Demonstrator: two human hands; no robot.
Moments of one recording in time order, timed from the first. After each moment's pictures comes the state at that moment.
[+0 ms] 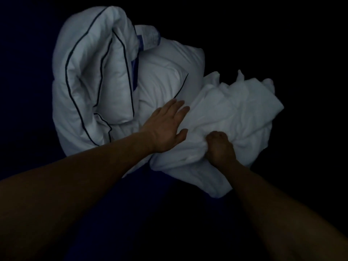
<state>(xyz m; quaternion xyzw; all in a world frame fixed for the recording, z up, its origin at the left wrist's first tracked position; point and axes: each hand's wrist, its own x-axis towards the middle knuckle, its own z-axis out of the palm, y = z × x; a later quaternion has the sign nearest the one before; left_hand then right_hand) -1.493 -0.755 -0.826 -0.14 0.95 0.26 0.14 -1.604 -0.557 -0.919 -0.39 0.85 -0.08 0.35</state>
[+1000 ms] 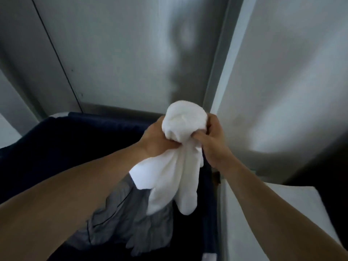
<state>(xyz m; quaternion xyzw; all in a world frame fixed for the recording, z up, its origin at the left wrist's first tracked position) -1.608 -0.577 -0.234 -0.16 0.87 0.45 -0.12 -1.683 -0.405 -0.214 -0.29 0.69 -0.65 0.13</state>
